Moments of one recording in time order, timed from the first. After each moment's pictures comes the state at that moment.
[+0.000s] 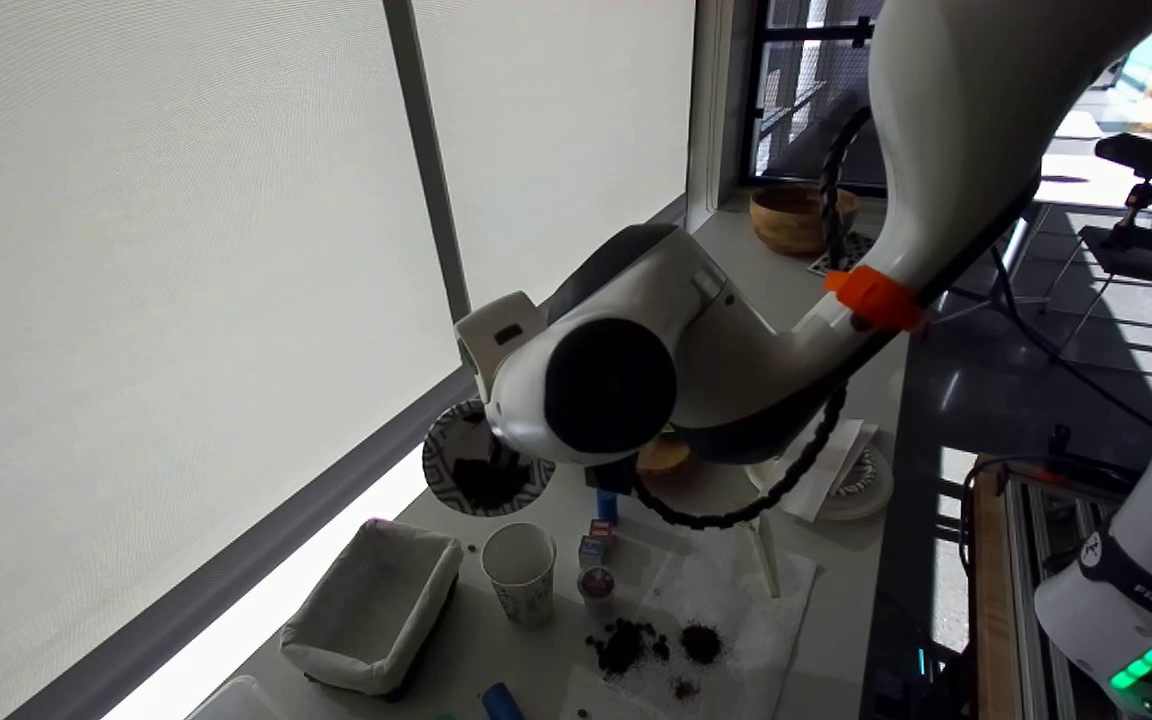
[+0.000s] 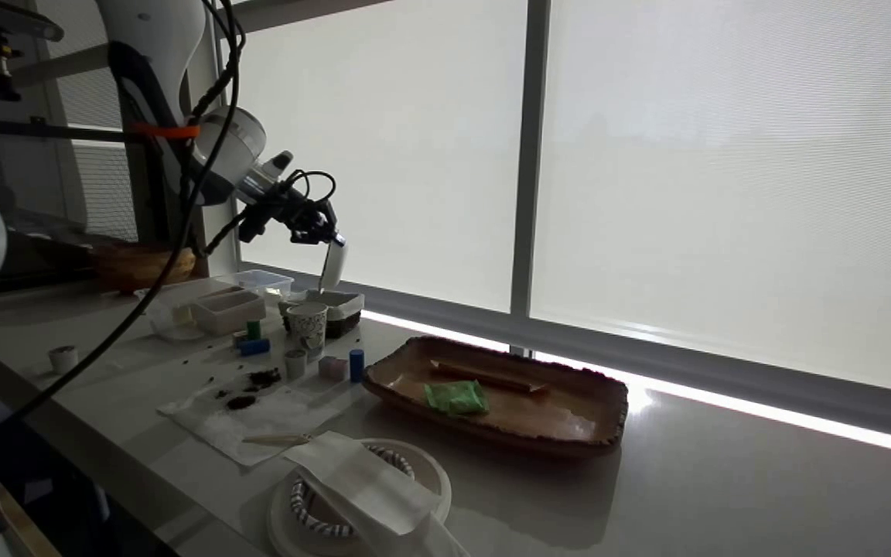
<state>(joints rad) 0.30 0.24 0.23 -2.04 -1.34 2.26 1.03</state>
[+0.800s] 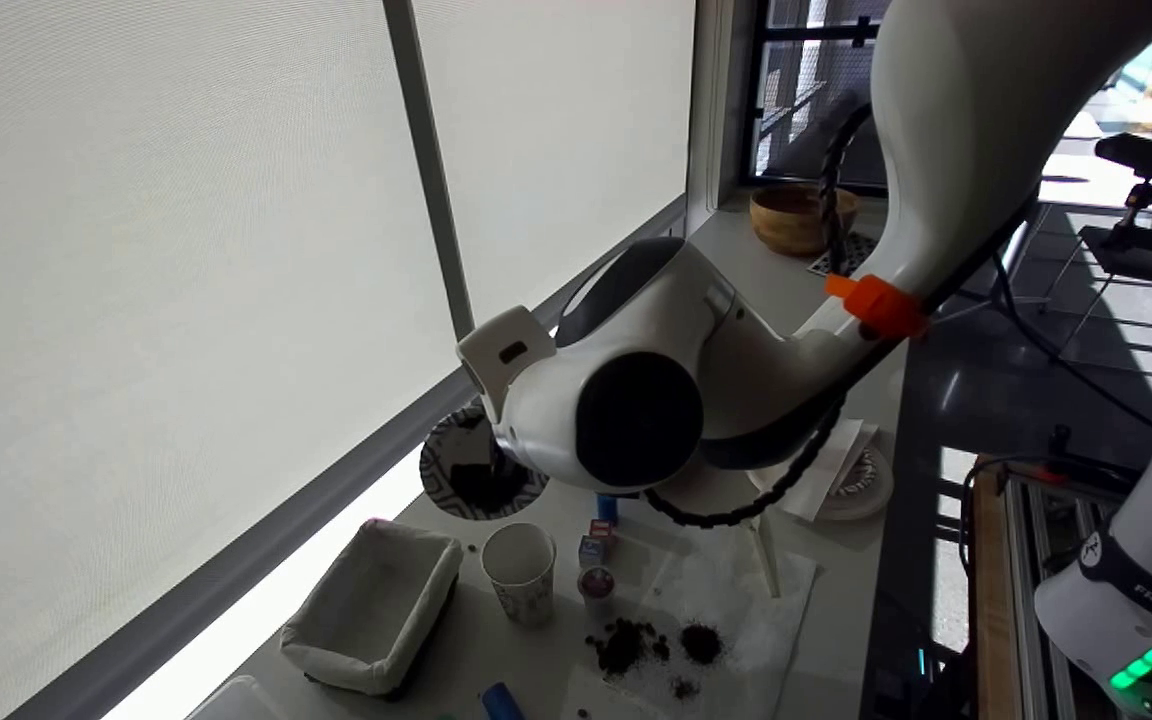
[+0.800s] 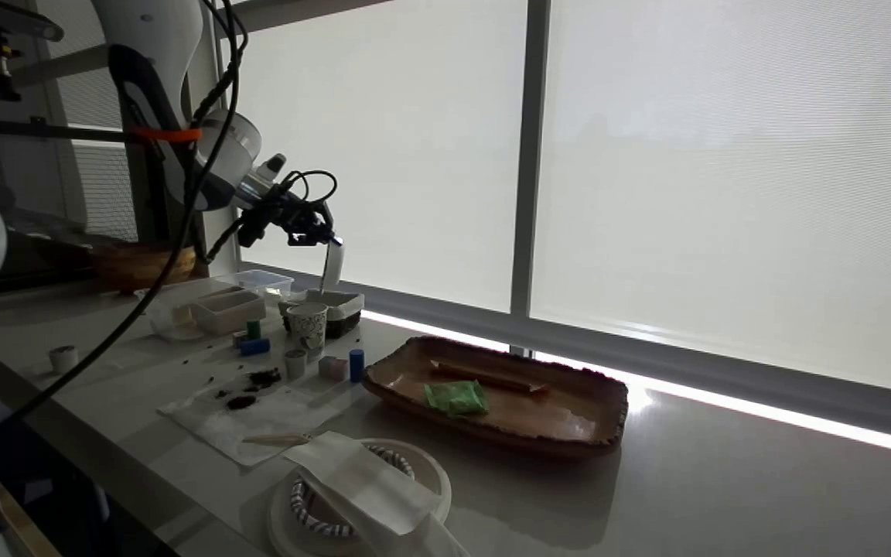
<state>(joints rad) 0.30 0.24 0.24 -2.07 -1.44 2.27 1.04</state>
